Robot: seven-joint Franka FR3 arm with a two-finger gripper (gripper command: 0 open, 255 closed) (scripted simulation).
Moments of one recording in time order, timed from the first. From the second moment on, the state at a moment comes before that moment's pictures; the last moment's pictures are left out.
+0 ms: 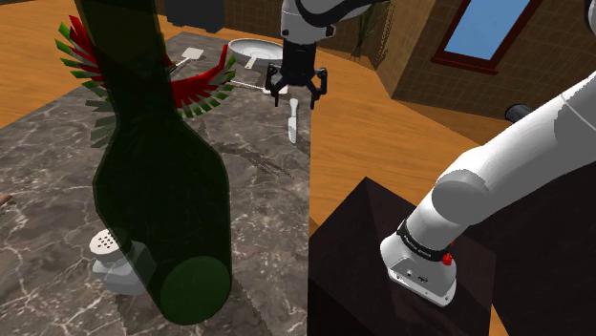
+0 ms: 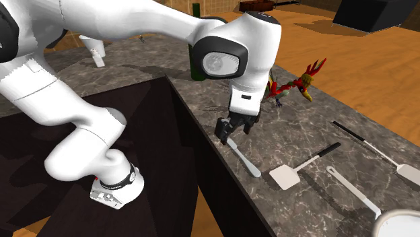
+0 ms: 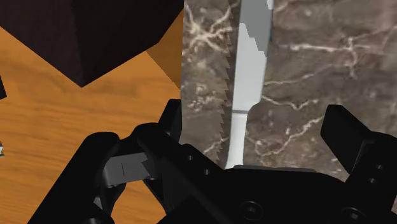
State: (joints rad) arm -0.16 -0.30 0.31 -2.22 0.05 1.87 1.00
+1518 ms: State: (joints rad) arm -0.16 -0.28 0.32 -2.28 0.05 1.95 1.01
